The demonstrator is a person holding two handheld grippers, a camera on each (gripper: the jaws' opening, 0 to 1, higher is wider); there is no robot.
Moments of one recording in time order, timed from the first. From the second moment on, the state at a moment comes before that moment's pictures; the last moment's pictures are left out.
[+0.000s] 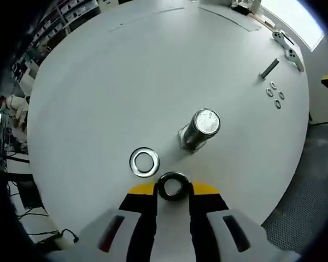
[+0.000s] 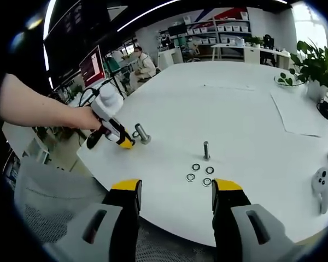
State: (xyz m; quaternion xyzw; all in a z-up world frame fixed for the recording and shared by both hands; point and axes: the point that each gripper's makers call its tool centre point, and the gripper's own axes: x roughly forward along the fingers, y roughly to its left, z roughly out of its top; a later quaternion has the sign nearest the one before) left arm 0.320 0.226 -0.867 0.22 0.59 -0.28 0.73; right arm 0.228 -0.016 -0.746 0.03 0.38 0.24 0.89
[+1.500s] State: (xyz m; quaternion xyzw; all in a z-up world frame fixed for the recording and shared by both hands) left arm 0.351 0.192 -0.783 0.25 0.48 -0.36 0.76; right arm 0.226 -0.014 -0.748 0.03 0.39 0.25 0.89
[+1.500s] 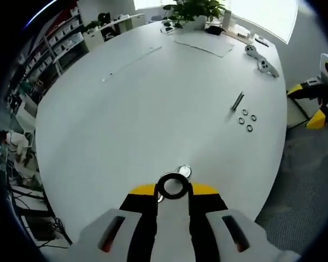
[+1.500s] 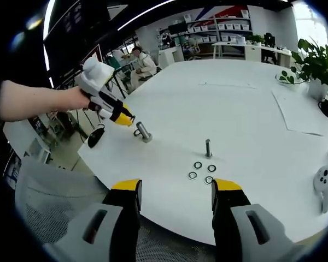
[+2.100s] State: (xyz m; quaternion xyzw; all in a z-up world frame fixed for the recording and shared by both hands) left arm 0.350 0.169 -0.792 0.28 0.50 -0.39 0.72; right arm 0.226 -0.014 -0.747 0.04 0.38 0.25 0.89
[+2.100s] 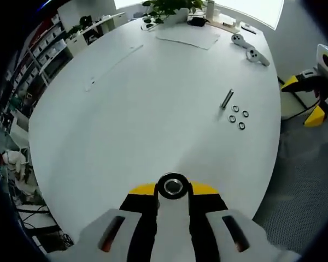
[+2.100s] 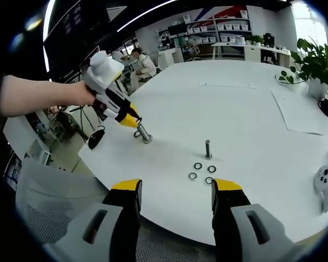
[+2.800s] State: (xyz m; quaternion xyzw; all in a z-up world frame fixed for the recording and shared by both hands) left arm 0.350 0.170 -0.824 0.31 0.52 -0.38 0.70; right arm 0.225 -0.011 -0.748 0.04 0.39 0.25 0.89
